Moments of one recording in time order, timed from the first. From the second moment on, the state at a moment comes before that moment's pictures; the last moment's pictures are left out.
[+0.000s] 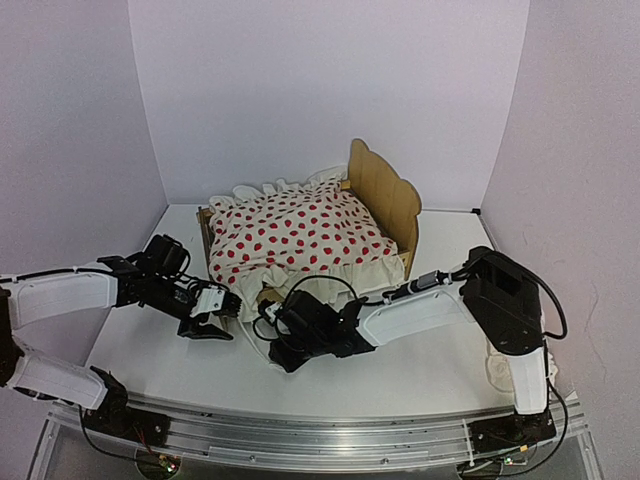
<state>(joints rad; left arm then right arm) -0.52 1.22 0.68 -0.43 0.62 1.05 1.18 2.14 1.36 -0.08 0.03 0.37</state>
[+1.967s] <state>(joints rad) -0.52 1.15 0.77 -0.30 0.45 0.13 1.21 1.96 1.27 -0.22 0.01 0.36</state>
